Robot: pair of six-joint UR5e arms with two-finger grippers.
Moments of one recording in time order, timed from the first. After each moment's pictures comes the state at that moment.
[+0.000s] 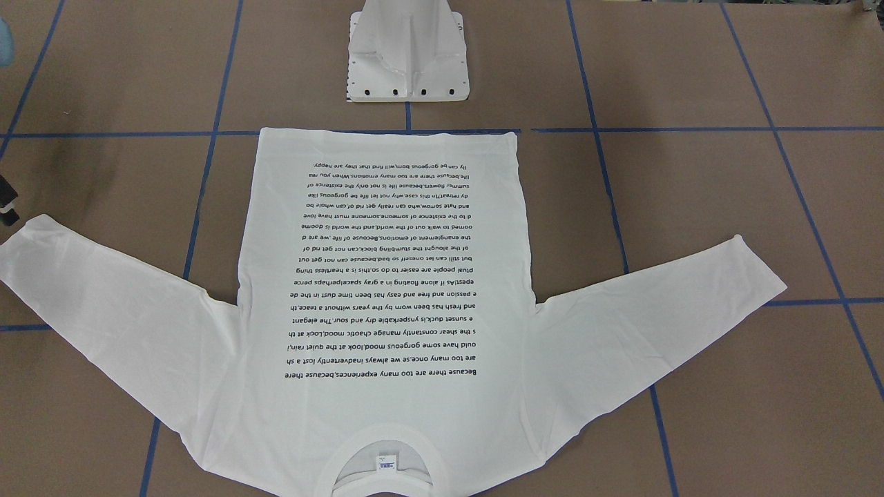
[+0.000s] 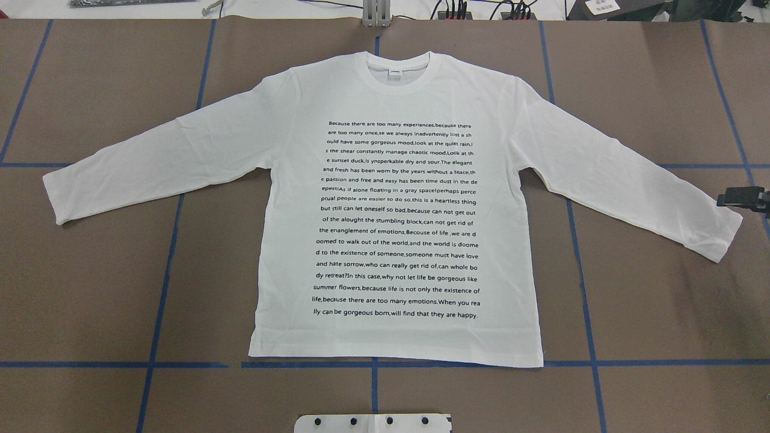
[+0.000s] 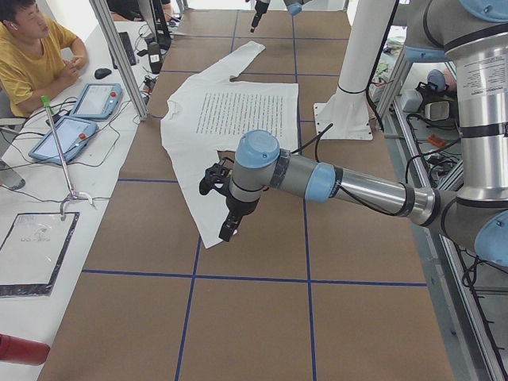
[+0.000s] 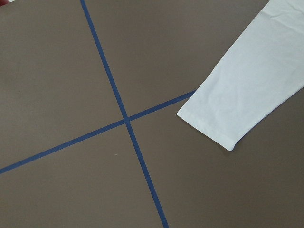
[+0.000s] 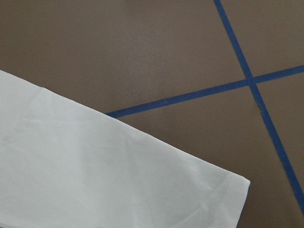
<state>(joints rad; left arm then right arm) -1.59 -1.37 -2.01 -1.64 -2.33 0.18 1.00 -1.86 1.76 -0.72 1.90 1.12</state>
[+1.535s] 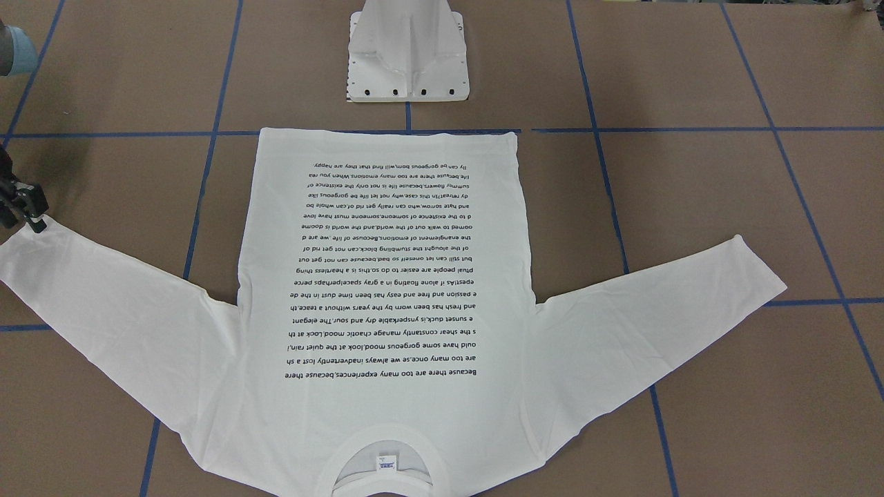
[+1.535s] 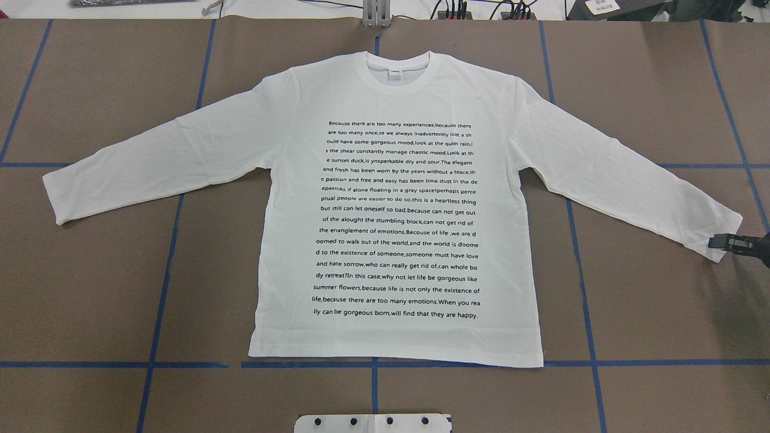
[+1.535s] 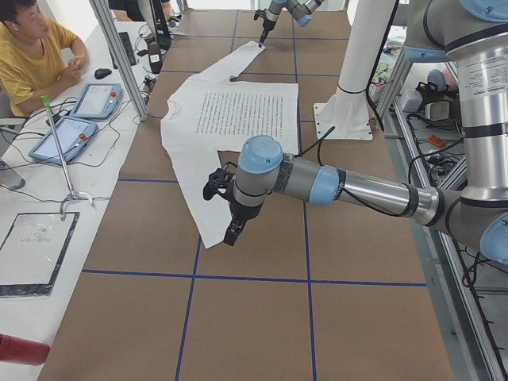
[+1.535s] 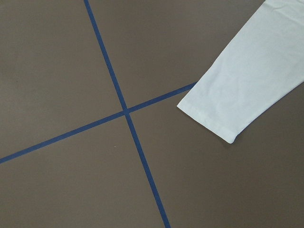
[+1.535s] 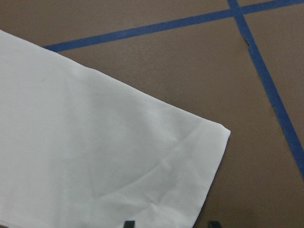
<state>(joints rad) -1.59 -1.35 -2.00 -1.64 -2.33 0.19 0.84 -1.90 1.60 -0.52 1.79 1.20</state>
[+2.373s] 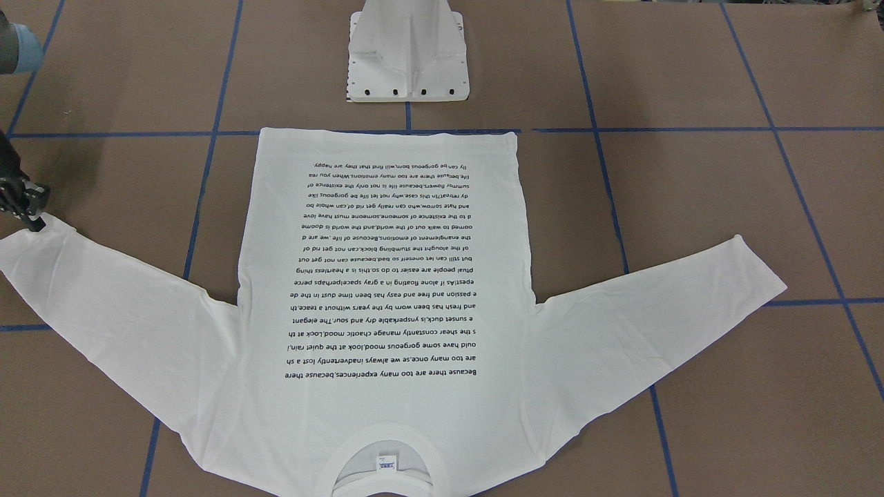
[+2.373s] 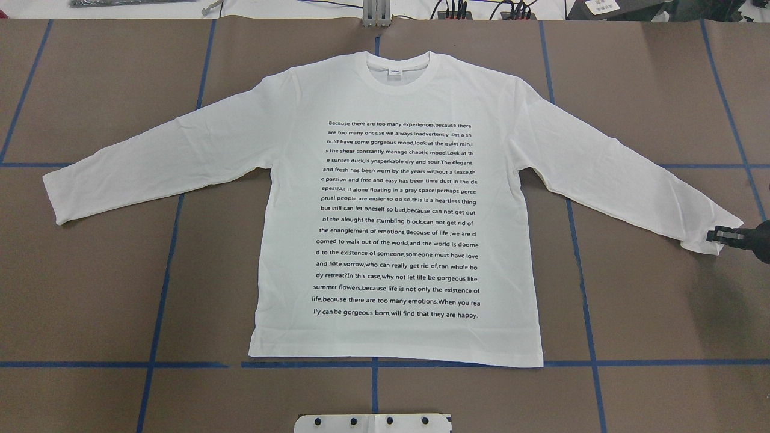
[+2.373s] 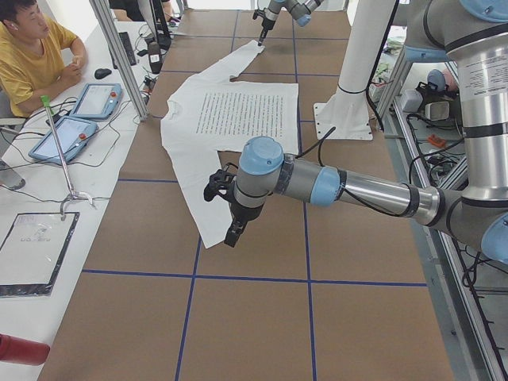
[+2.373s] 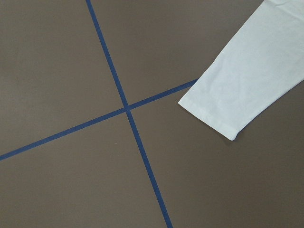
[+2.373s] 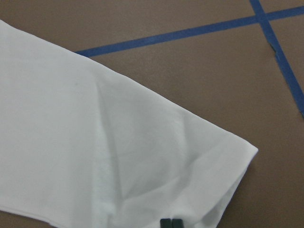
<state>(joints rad) -1.59 -1.35 -2.00 -1.64 -2.33 0.19 0.86 -1.89 1.69 -0.52 1.80 1.19</state>
